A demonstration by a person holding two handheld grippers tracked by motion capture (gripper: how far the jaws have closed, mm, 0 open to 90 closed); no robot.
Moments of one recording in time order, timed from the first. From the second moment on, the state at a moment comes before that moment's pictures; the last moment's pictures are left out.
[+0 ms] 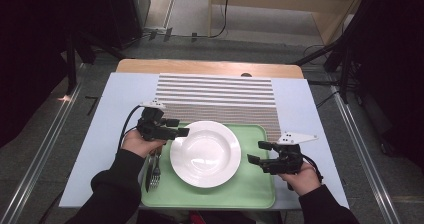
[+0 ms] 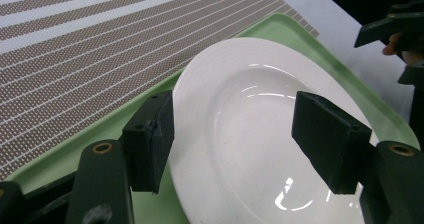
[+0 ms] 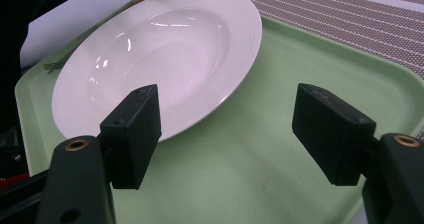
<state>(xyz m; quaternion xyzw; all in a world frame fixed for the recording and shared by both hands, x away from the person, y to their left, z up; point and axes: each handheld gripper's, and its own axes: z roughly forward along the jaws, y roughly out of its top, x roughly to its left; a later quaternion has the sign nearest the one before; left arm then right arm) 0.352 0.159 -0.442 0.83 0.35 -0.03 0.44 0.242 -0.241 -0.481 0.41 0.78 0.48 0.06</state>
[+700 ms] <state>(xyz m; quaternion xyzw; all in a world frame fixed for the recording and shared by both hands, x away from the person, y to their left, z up) 0.323 0.193 -0.439 0.83 0.35 0.01 0.45 0.242 -0.242 -0.481 0.41 0.78 0.48 0.06</state>
